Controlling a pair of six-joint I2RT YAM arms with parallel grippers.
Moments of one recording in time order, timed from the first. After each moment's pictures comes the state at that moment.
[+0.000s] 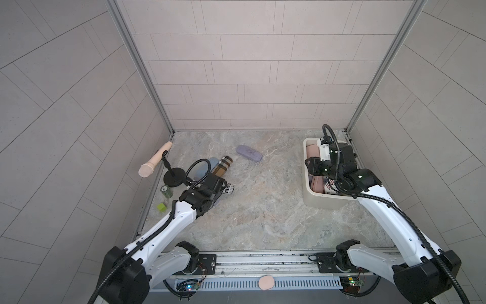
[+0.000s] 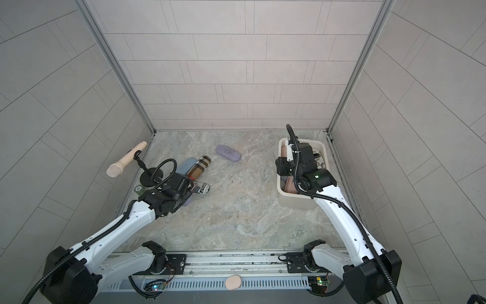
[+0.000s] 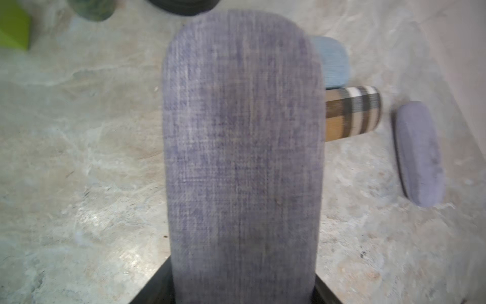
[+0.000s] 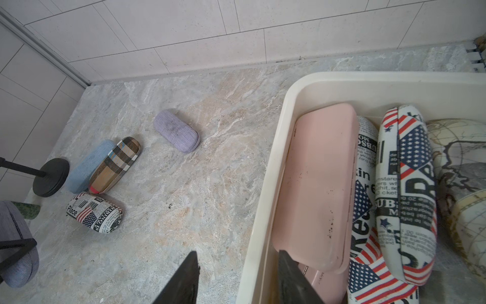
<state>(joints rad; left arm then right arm) -0.51 1.08 0.76 -0.77 -0.43 -1.26 0.27 1.10 1.09 -0.62 -0.04 0.29</state>
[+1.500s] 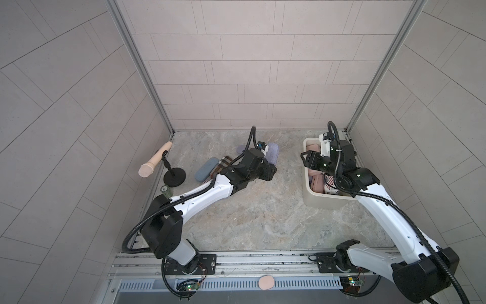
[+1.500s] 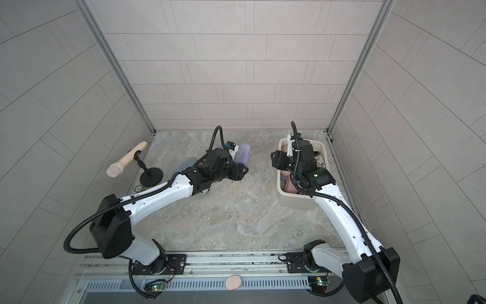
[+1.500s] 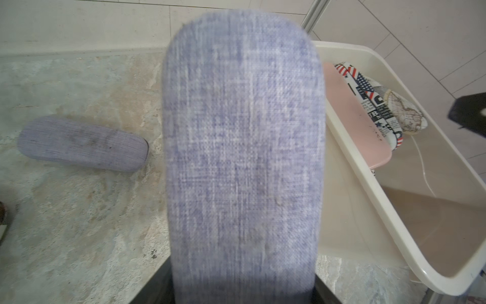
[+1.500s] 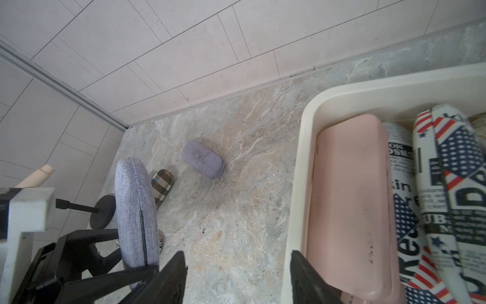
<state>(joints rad) -0.76 1.54 1.17 -0.20 -0.02 -0.39 0.27 1.13 1.10 -0.50 -0.11 0.48</state>
